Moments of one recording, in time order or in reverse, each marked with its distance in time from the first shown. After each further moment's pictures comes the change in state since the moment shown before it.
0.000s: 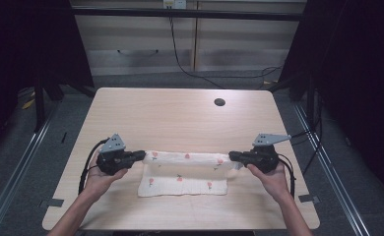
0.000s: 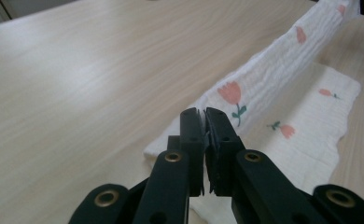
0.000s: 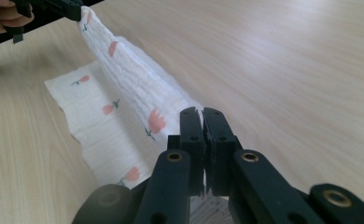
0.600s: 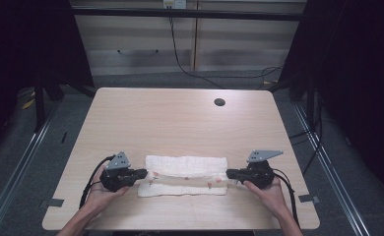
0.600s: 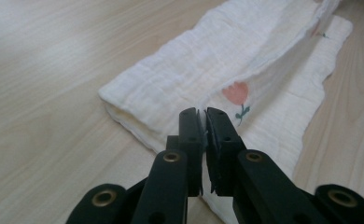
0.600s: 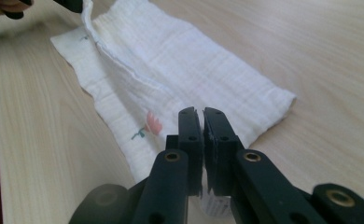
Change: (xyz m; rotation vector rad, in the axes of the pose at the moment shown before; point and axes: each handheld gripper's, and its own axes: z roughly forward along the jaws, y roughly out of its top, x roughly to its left) left arm -0.019 -0.036 0.010 0.103 -0.057 0.002; right arm 0.013 -0.041 0.015 0.100 0.046 0.038
